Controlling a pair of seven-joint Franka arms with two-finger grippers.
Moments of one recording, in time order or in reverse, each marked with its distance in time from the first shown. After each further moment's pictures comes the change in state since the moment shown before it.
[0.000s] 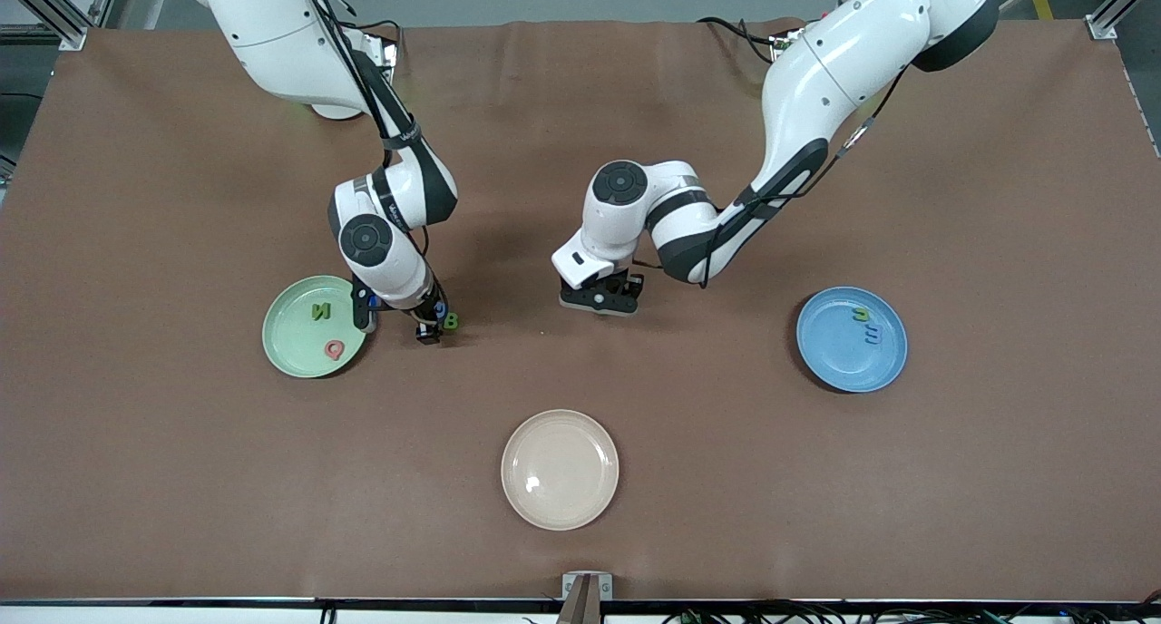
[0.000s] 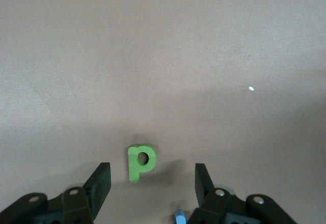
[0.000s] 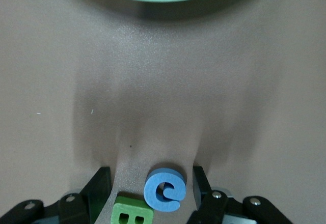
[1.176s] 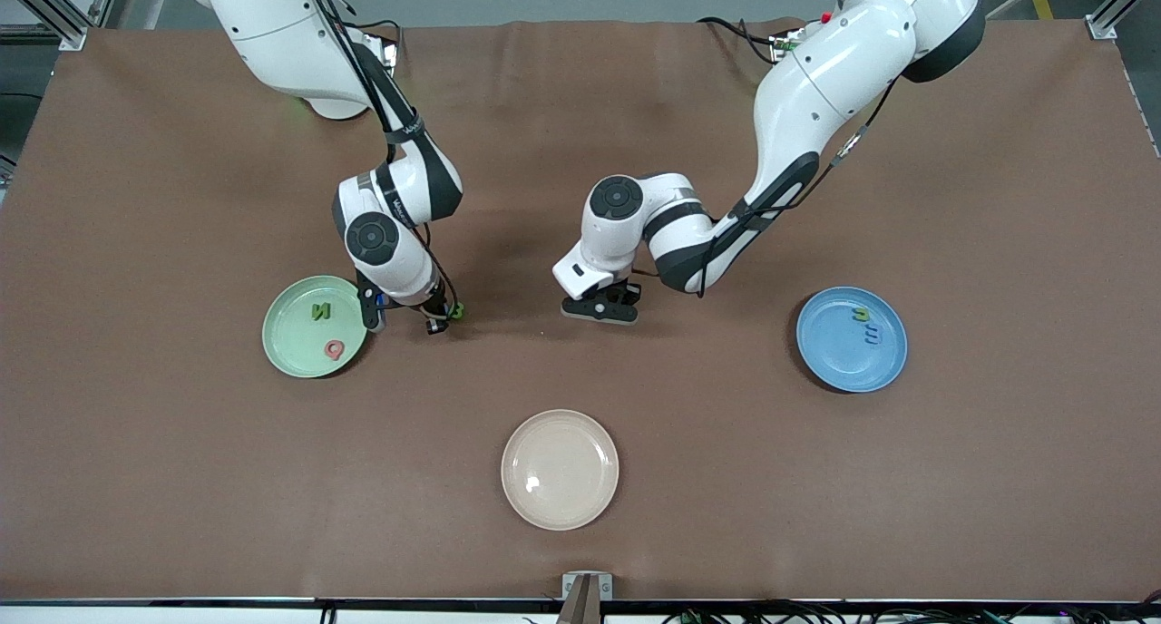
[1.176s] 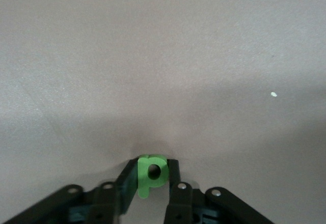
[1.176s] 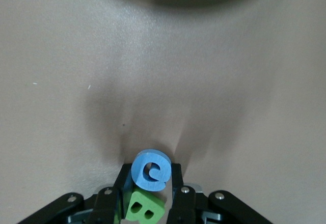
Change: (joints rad) left arm -0.019 0.043 0.027 0.037 -0.003 -0.005 -0.002; right arm -0.010 -0.014 0.021 0.027 0.009 -0.101 -0.128
